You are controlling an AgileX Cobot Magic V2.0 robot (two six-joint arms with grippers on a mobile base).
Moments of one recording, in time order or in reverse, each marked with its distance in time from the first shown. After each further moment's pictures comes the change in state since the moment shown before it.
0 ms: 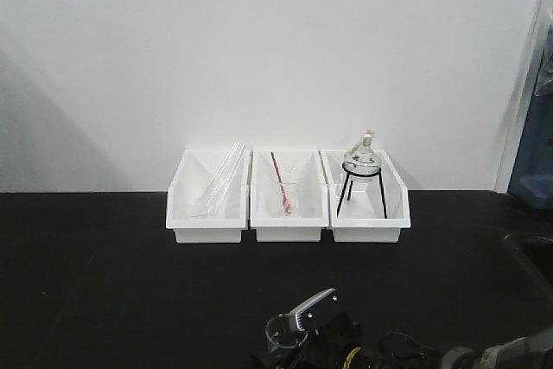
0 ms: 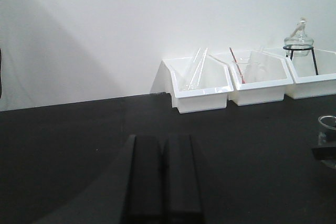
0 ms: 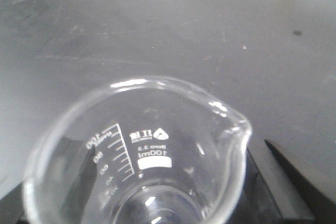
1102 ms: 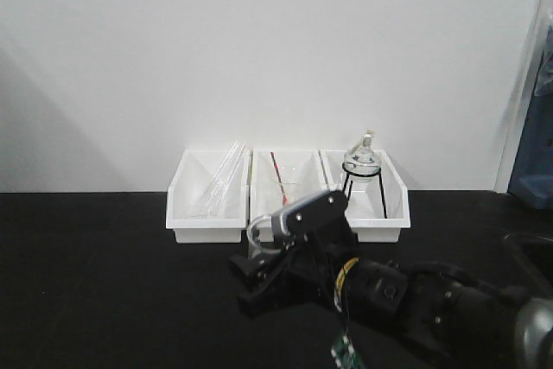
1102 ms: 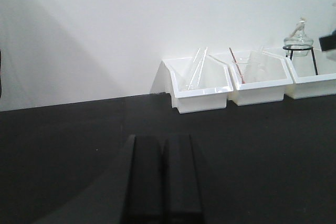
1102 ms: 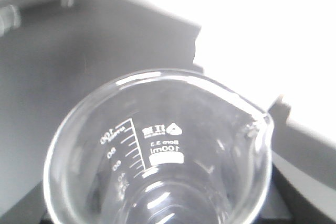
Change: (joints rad) left arm 0.000 0.000 0.000 0.000 0.000 0.000; right arm 0.121 -0.452 -0.069 -0.091 0.357 0.201
